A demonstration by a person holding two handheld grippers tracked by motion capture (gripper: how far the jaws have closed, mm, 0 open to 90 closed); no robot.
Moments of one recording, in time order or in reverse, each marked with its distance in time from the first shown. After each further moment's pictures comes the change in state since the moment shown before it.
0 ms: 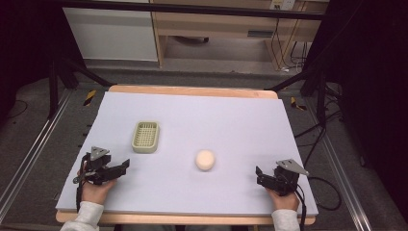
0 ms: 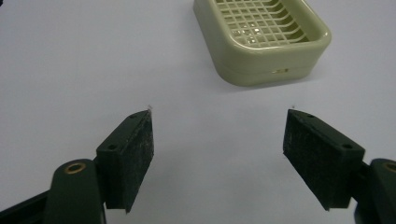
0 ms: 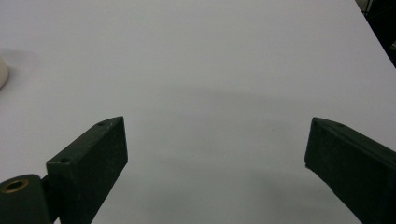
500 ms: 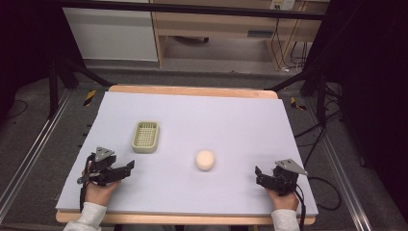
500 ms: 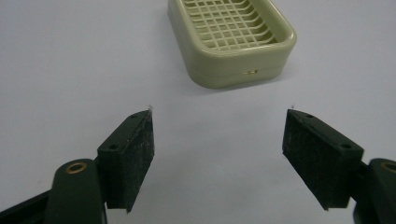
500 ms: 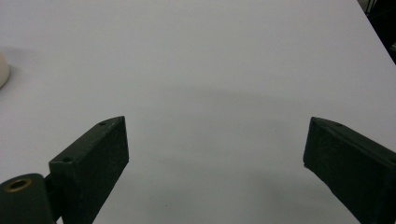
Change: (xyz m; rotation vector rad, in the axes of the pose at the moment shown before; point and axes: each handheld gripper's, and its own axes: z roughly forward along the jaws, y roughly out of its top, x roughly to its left) left arm -0.015 0.003 -0.002 -0.006 -0.042 0.024; right arm 0.002 0.000 0.001 0.003 0.001 -0.006
